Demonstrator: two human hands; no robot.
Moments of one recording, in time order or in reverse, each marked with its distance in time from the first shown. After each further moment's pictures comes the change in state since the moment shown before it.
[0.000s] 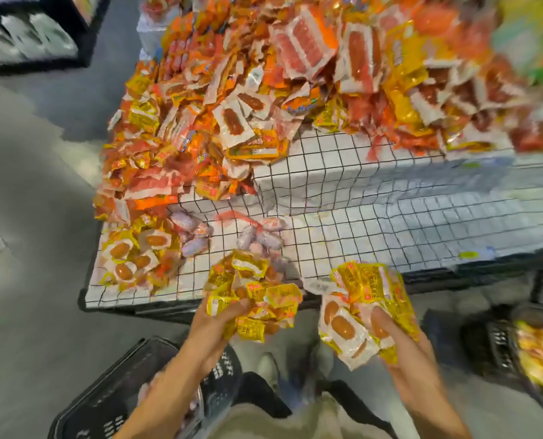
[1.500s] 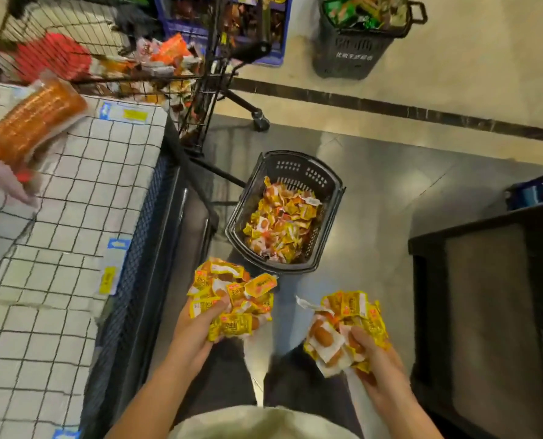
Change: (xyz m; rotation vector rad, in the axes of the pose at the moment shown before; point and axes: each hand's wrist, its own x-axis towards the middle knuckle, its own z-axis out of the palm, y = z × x) left_hand 0.141 -0.412 0.723 0.902 -0.676 -0.536; right_hand 0.104 -0.120 -0.567 0.892 1.112 0.139
